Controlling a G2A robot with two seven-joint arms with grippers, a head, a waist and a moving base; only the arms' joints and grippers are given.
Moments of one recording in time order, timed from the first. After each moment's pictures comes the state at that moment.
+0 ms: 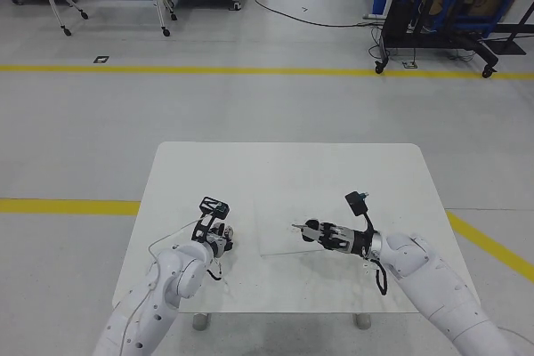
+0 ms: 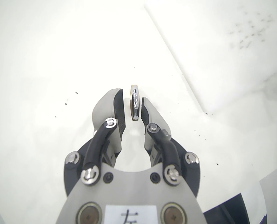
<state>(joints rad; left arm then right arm) 1.36 -1.16 -1.07 -1.70 1.15 0.08 -0.81 -1.24 -1.03 1.03 -1.24 -0.01 -1.01 0.60</state>
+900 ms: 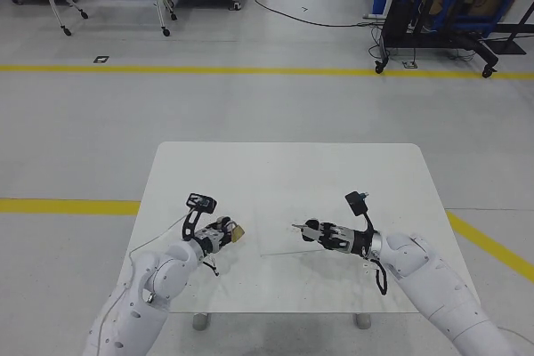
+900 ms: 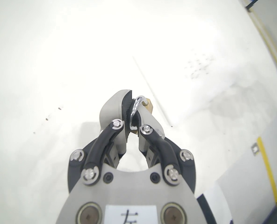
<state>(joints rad) 1.44 -1.16 -1.22 -1.70 0.83 -0.11 -0.63 -1.24 -1.03 1.03 -1.24 -0.01 -1.01 0.60</state>
